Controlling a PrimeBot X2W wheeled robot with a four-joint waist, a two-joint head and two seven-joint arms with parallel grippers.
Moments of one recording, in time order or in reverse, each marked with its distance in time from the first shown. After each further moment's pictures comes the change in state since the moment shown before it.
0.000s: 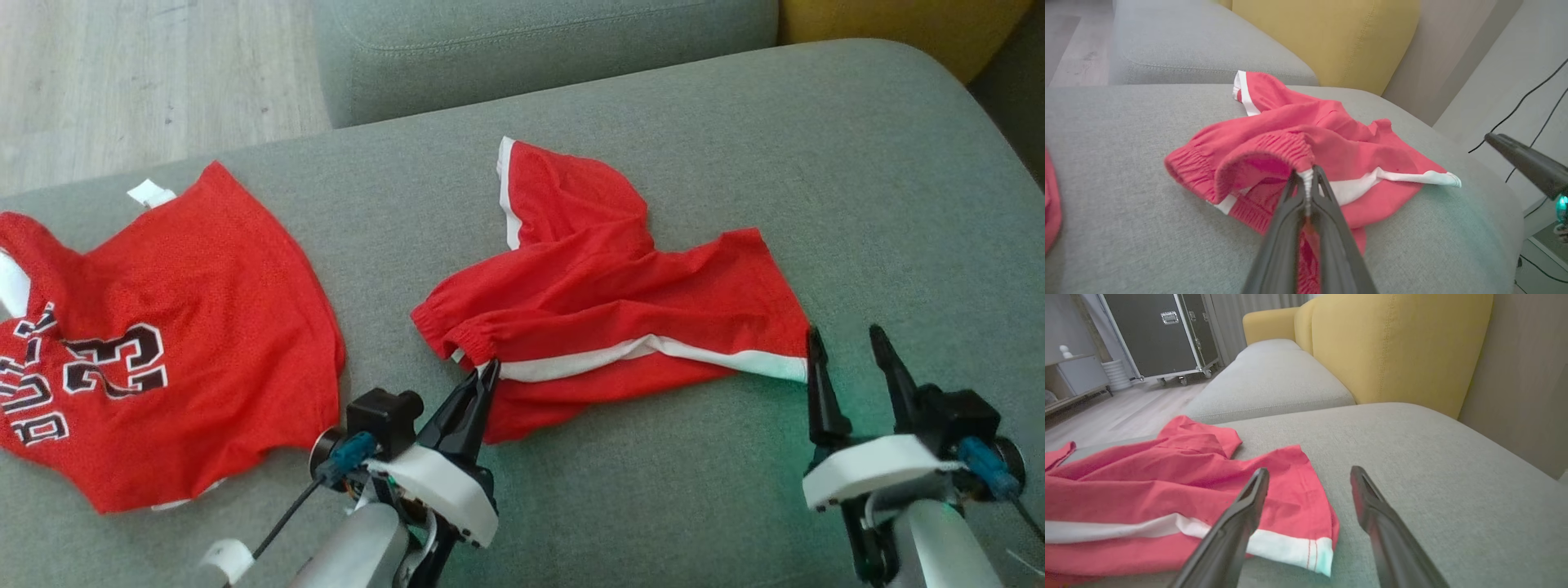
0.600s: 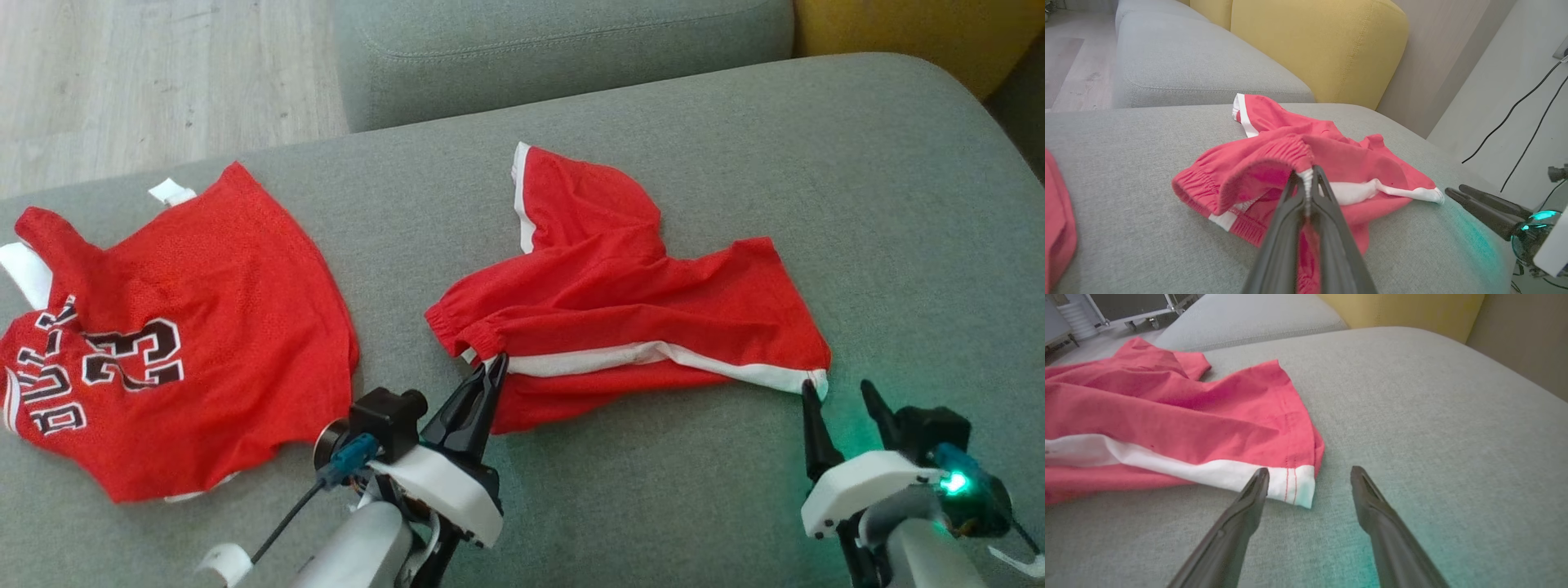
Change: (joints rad) left arm 0.005 0.017 -0.026 -0.056 0.000 0.002 -0.020; right arm -0.062 0.001 -0.063 0.269 -0.046 0.000 0.044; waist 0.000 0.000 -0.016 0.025
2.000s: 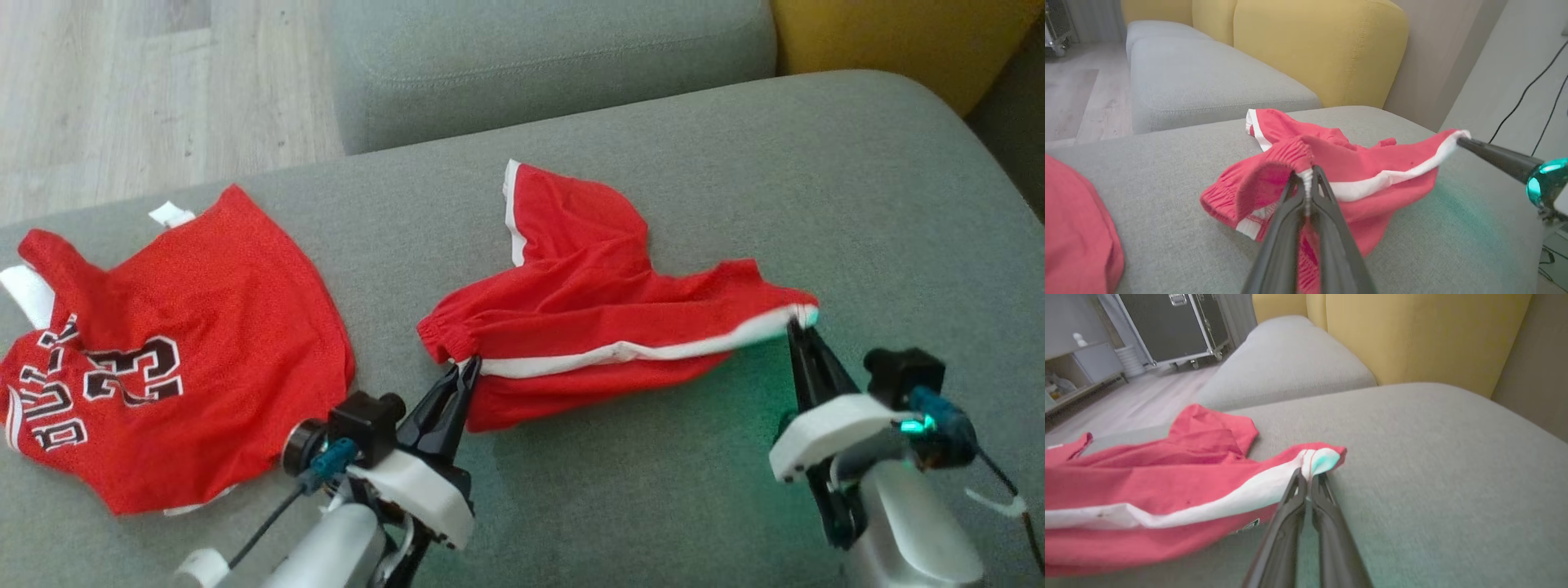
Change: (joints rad) left arm -0.005 0.066 -0.029 -0.011 0.007 0.040 -0.014; right arm -0.089 0.000 0.116 -0.023 0.071 0.000 0.018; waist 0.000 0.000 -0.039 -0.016
